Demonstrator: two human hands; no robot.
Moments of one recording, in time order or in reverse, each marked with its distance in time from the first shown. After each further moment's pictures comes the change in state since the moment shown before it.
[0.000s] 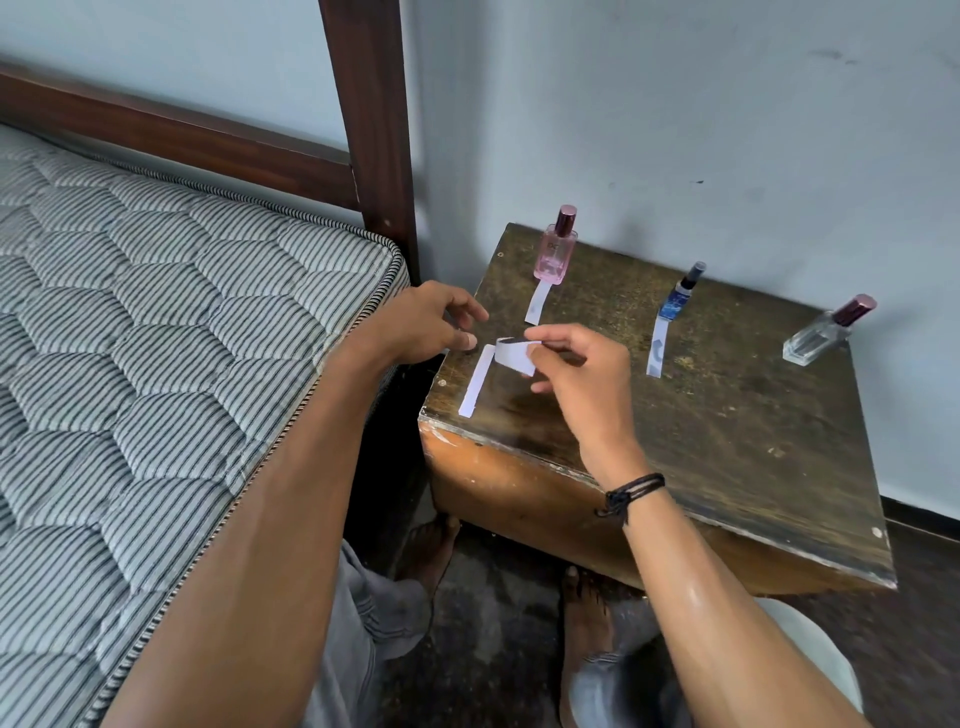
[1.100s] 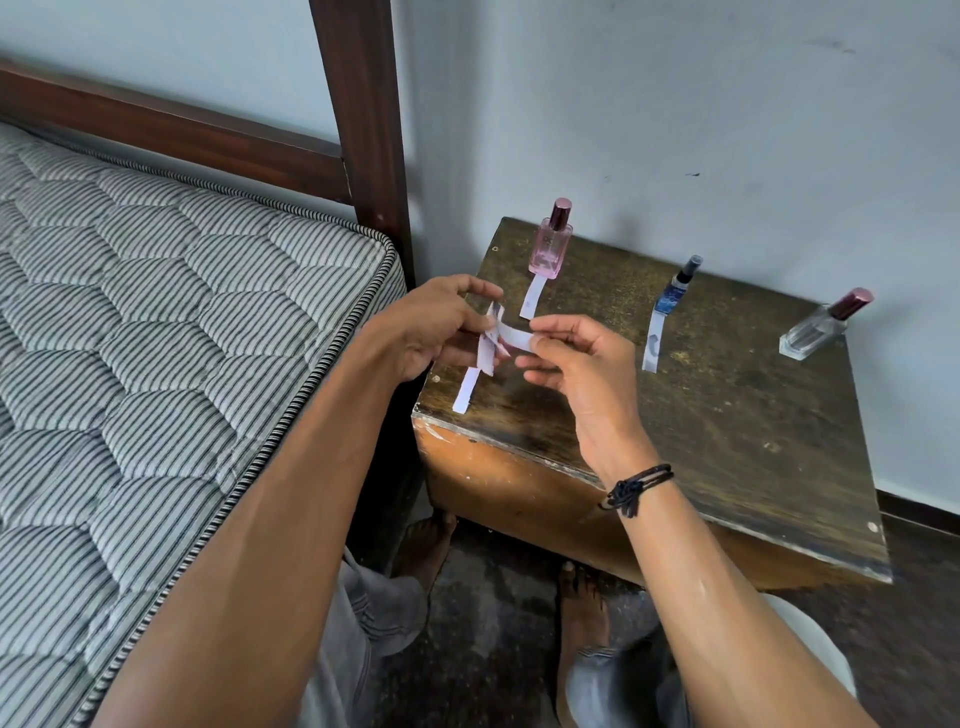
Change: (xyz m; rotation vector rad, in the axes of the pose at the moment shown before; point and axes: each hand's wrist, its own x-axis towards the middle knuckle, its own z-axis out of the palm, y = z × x) left_hand -0.007 0.033 0.012 -0.788 -0.111 -0.309; right_hand 0.003 -0.005 -0.005 0.288 -0.037 0.155
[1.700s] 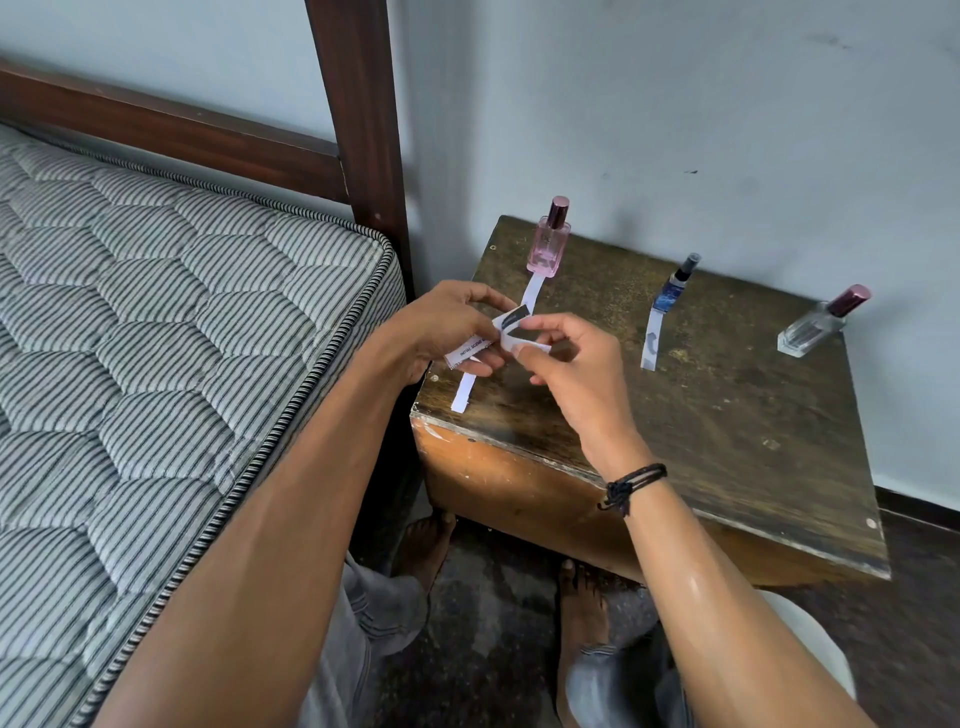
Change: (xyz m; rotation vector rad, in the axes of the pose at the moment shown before) left_hand 0.002 -0.002 0.008 0.224 -0.021 0.020; right_hand 0.007 0.009 -0.003 -0.355 -0.044 -0.142
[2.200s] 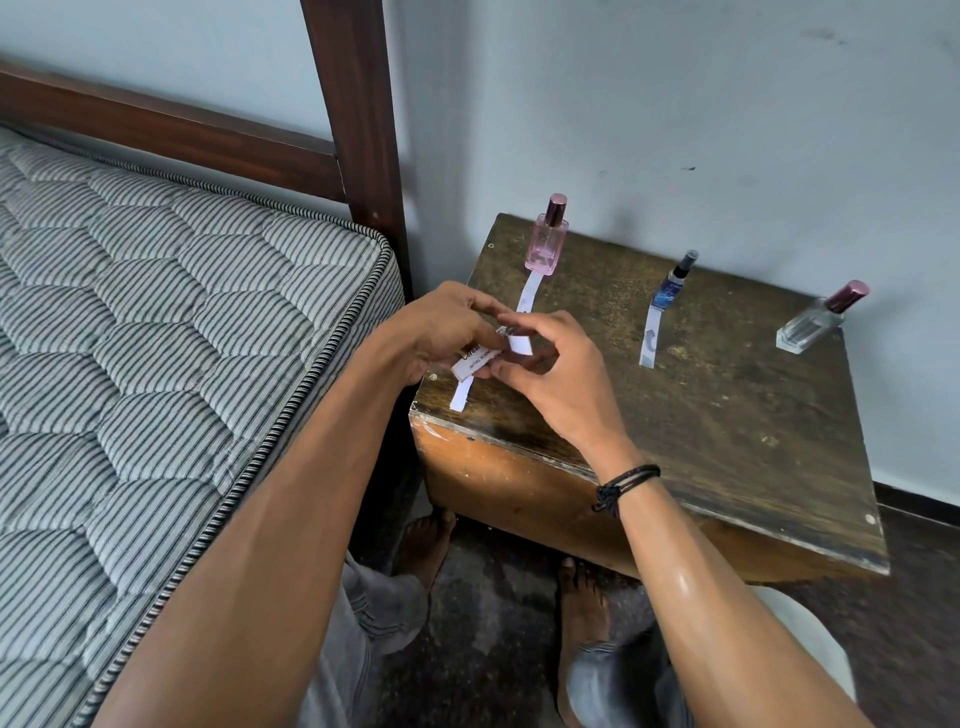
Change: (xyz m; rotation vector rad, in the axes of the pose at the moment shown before) left_hand -0.001 -0.001 0.002 0.000 -0.046 0.029; right_hand -0.003 -0.002 0.004 -0.272 -0.110 -0.160
